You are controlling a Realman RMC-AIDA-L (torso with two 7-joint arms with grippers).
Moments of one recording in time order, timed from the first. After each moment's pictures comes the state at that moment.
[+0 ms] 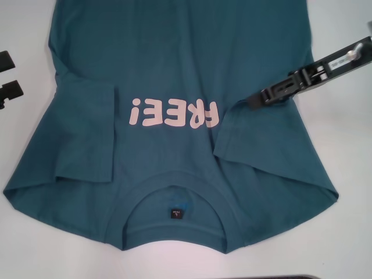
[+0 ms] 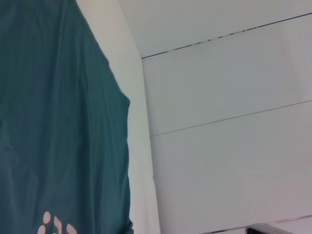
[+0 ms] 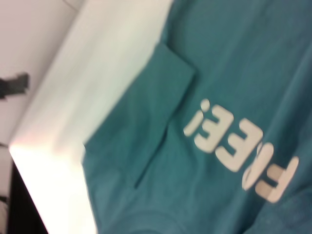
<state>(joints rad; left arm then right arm) -0.39 -1.95 -2.88 -0.73 -1.09 1.94 -2.47 0.77 1.96 -0.82 -0.77 -2.31 -1.74 2.36</state>
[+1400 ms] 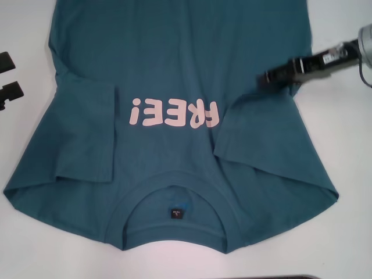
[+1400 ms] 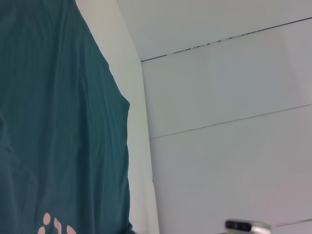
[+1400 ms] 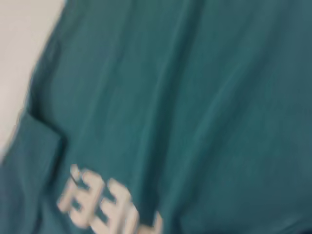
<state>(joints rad) -0.38 -1.96 -2.87 -0.73 -1.09 1.93 -2.48 0.76 1.98 -0.82 -0.66 -2.42 -1.36 2.45</state>
